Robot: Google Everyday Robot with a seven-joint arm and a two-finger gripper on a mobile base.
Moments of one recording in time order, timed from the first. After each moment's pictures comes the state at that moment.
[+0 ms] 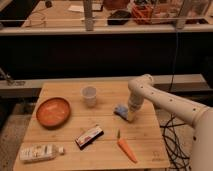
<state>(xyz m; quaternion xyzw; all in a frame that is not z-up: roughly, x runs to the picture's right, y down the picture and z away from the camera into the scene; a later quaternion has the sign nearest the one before) 0.172 0.155 0.876 -0.35 0.04 0.21 0.91</state>
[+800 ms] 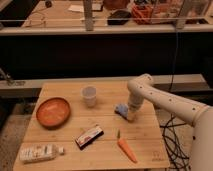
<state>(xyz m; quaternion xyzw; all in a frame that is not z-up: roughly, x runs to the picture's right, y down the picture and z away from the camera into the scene) 0.179 0.148 0.880 -0.34 0.07 0.23 0.91</state>
